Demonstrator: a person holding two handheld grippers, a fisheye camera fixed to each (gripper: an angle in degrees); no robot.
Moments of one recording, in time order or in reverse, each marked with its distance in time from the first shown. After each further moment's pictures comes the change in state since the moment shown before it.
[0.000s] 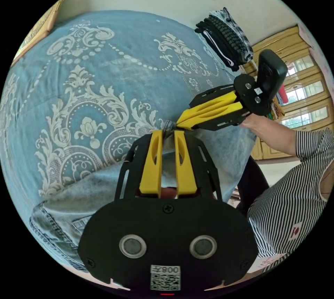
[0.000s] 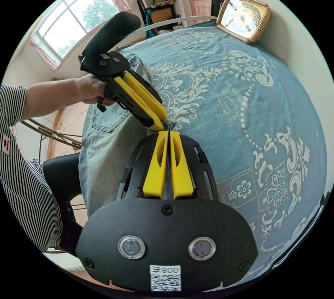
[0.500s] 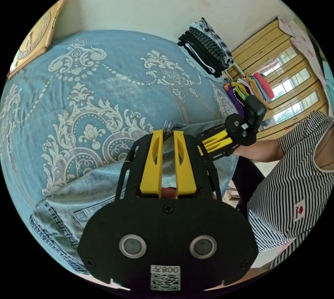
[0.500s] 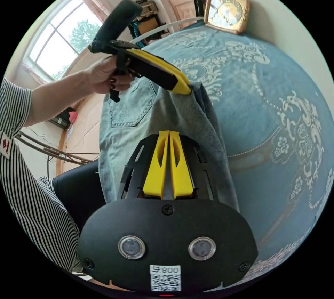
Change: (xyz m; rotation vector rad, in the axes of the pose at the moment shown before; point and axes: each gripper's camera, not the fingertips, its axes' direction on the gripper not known) left arm -0.043 -0.008 0.034 0.118 0.046 0.081; right arm -0.052 0.044 0.005 0.078 -0.046 0.185
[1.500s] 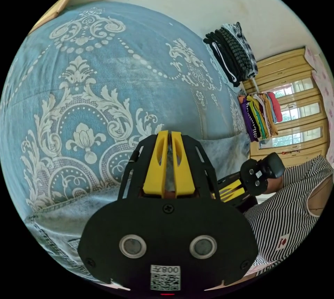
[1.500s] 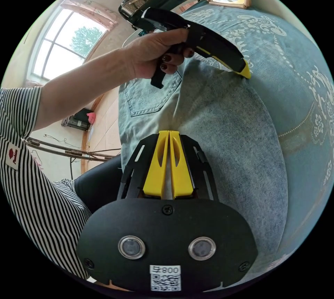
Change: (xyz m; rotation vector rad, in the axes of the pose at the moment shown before) left arm -0.033 0.081 0.066 -0.046 0.024 -0.206; right arm -0.006 -0.003 0.030 -0.105 -0.191 0.085
